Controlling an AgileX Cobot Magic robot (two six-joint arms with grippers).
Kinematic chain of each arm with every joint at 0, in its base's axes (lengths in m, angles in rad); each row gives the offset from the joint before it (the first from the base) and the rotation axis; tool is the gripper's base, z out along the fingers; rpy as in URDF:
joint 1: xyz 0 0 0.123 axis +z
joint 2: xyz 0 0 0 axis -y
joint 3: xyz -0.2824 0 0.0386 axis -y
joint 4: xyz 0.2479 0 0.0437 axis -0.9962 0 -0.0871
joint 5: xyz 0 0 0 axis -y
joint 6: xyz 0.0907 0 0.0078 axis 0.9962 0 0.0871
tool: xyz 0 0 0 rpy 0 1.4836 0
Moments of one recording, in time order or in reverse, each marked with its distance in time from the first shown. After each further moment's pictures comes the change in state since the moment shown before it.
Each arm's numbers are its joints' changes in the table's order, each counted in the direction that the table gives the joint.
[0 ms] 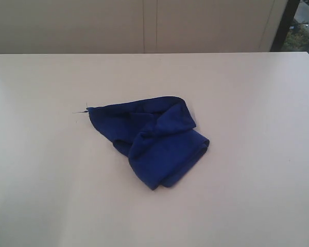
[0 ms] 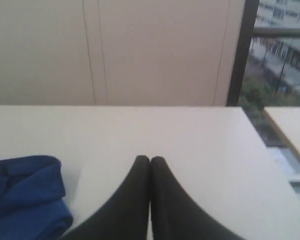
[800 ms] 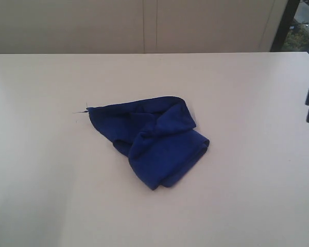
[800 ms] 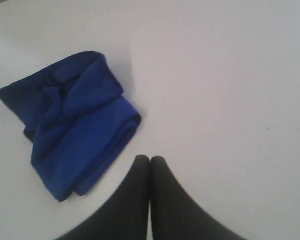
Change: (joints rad) left arm 0.000 0.000 0.000 0.000 0.000 0.000; right arm 0.000 -0.558 0.187 -0.338 -0.242 0.001
